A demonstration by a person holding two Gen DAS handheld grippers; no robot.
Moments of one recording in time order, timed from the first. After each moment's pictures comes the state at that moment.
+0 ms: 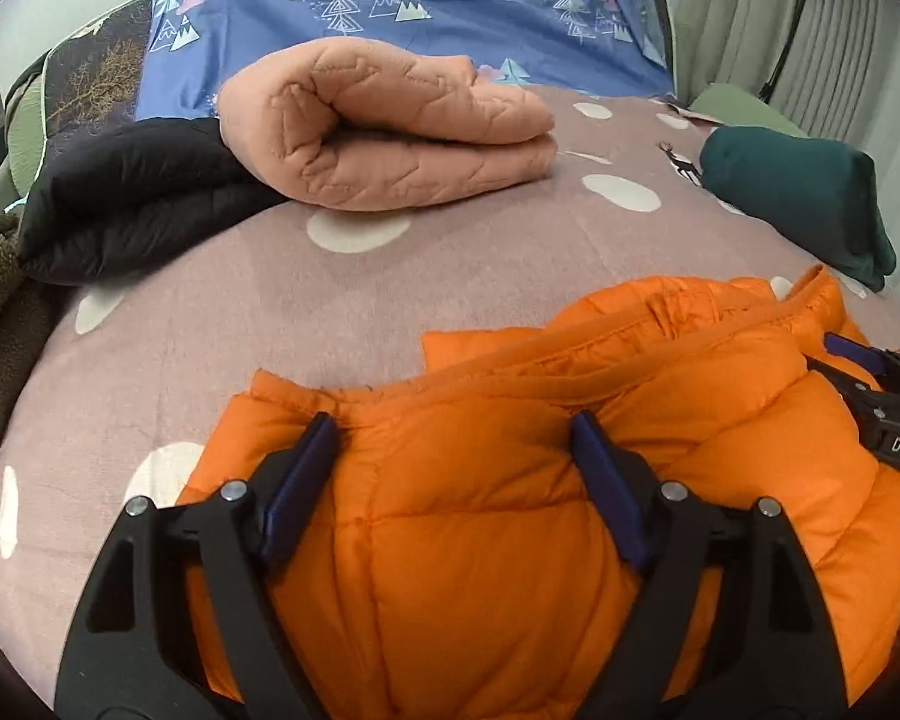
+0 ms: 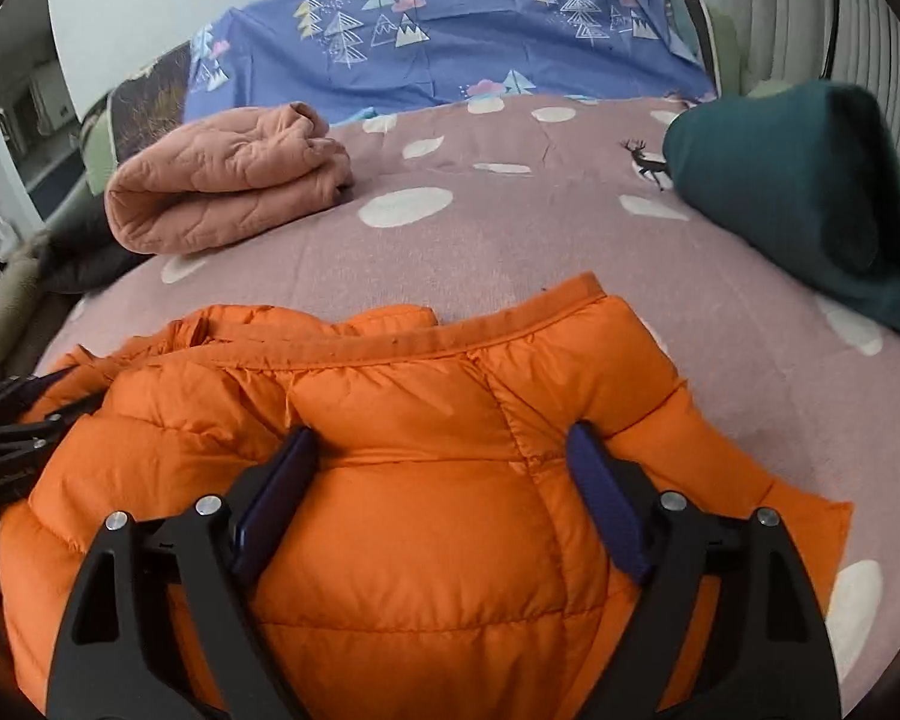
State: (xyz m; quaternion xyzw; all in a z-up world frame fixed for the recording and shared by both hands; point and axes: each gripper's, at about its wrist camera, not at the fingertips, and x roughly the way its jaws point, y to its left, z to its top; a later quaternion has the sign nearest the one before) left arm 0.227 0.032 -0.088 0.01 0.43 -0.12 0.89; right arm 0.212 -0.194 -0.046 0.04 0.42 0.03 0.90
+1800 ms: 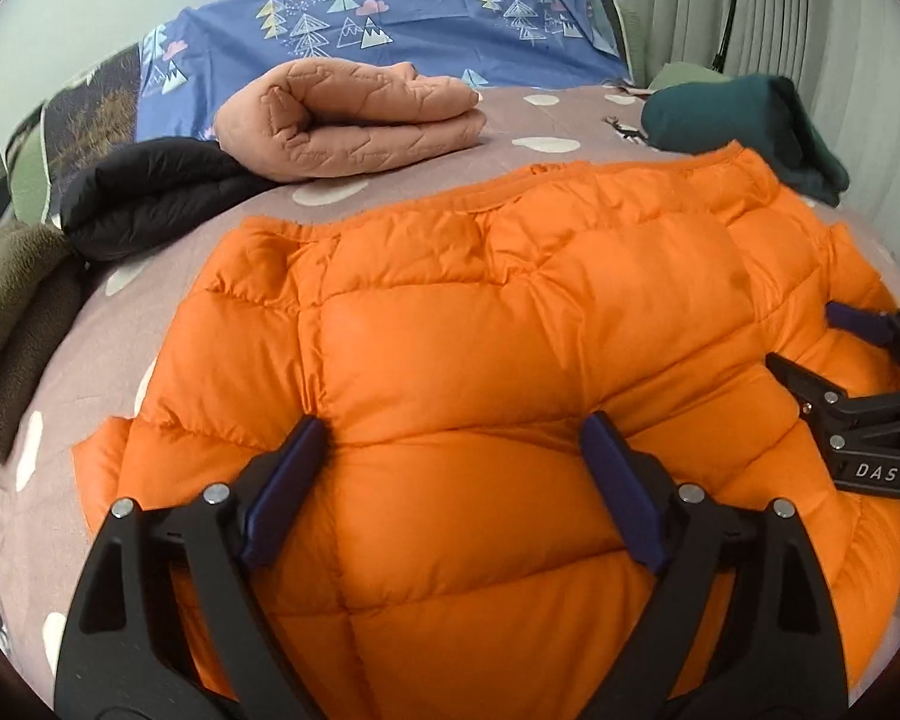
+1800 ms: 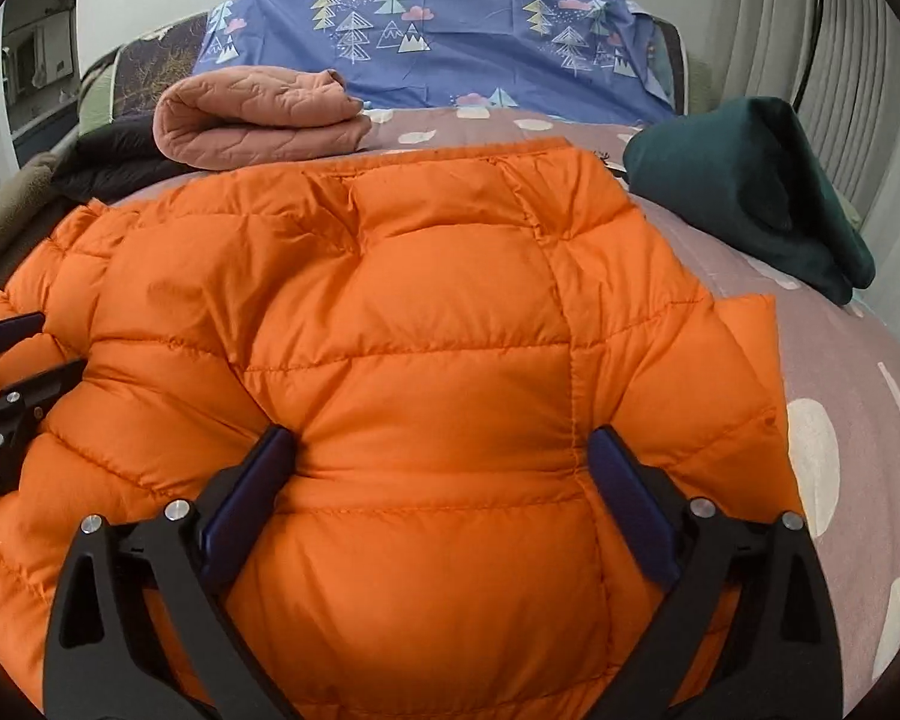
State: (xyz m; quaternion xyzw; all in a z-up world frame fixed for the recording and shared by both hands) left arm 0.132 0.019 -0.096 0.07 0.40 -0.13 0.91; right arm 0.126 -0.154 -0.065 -0.05 0.40 -0.03 0.91
